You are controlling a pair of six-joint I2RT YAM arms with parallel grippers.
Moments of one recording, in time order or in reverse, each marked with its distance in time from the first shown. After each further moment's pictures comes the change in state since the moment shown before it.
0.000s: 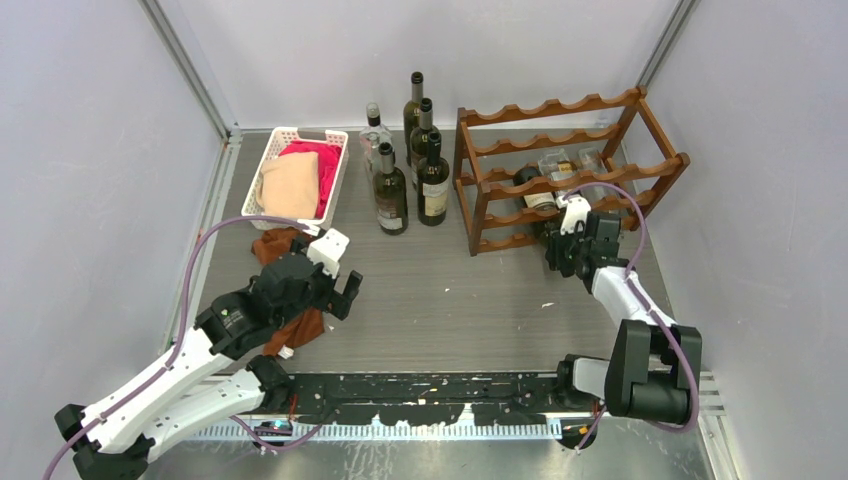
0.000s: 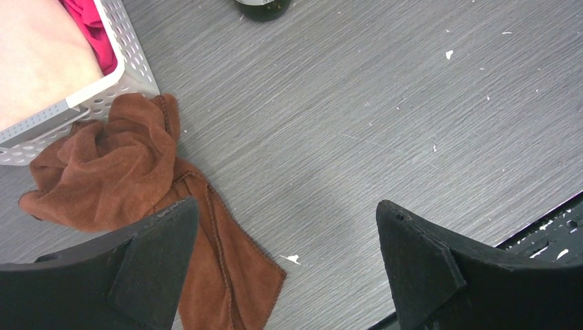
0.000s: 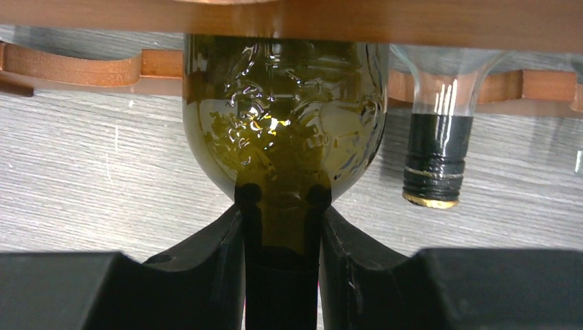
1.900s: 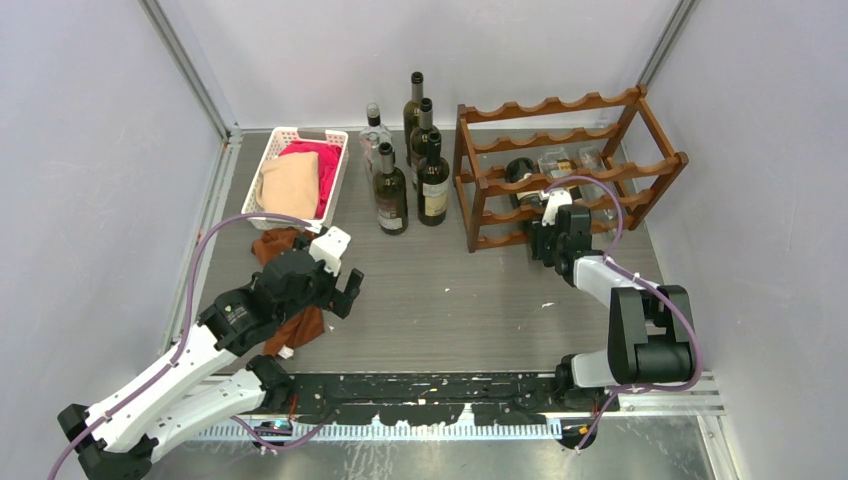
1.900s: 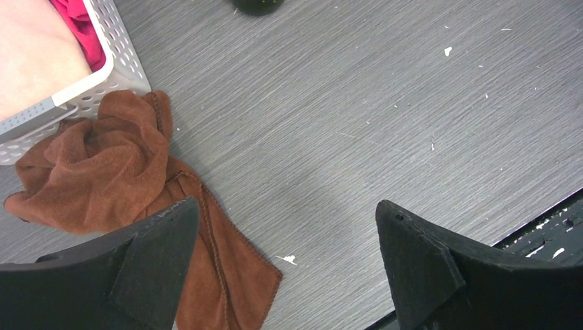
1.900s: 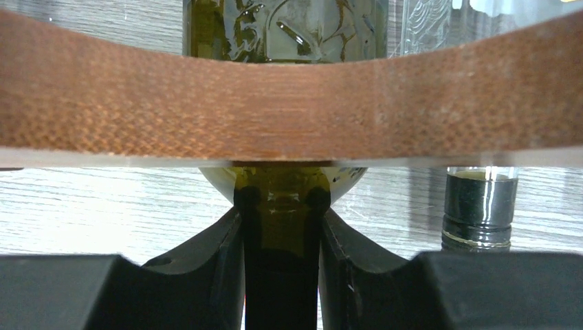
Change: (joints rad) left arm 0.039 0.026 -0.004 0.012 0.046 0.003; right arm 0.175 0.180 0.006 0.251 0.204 0.148
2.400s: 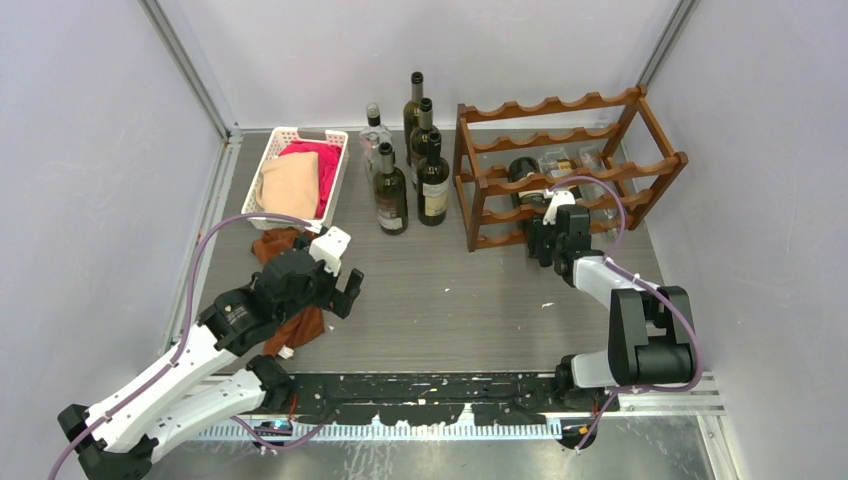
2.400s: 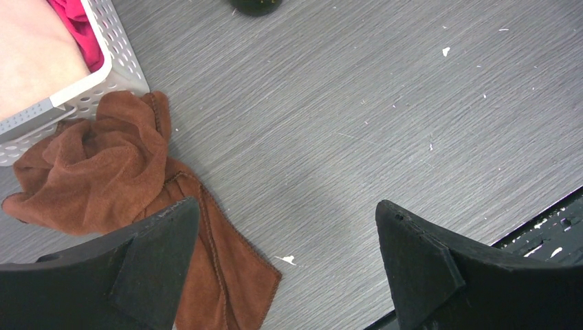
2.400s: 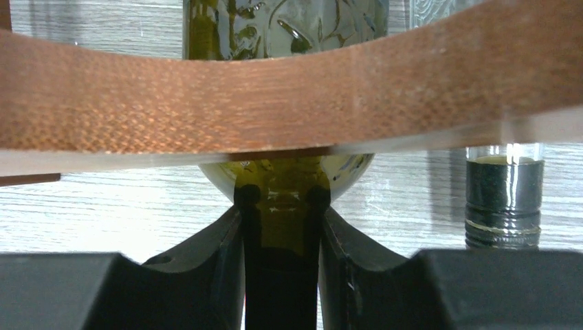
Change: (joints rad) left arm 0.002 0.000 0.000 0.002 0.007 0.000; right arm 0.003 -0.003 0.000 -0.001 -0.004 0.114
